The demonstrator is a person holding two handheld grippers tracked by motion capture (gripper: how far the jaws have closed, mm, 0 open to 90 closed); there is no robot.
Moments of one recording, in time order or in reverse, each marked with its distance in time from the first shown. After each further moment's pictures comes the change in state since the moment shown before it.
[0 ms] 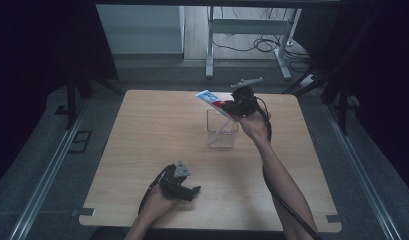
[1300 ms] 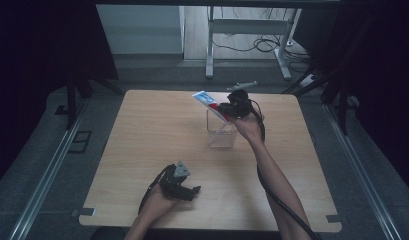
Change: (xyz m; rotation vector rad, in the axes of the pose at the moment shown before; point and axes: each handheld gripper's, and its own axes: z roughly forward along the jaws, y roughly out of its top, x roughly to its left) left arm 0.000 0.000 0.000 0.003 -0.001 0.000; right arm -0.007 -0.012 0.032 -0.004 0.031 0.022
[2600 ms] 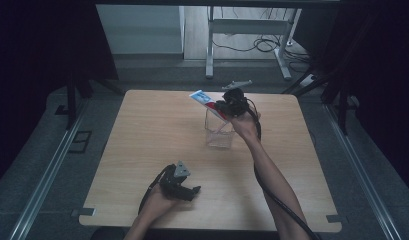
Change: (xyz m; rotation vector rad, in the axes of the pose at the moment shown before) left arm 0.000 0.000 0.000 0.000 0.001 0.002; right arm 0.010 0.009 0.005 -0.033 -0.026 -0.052
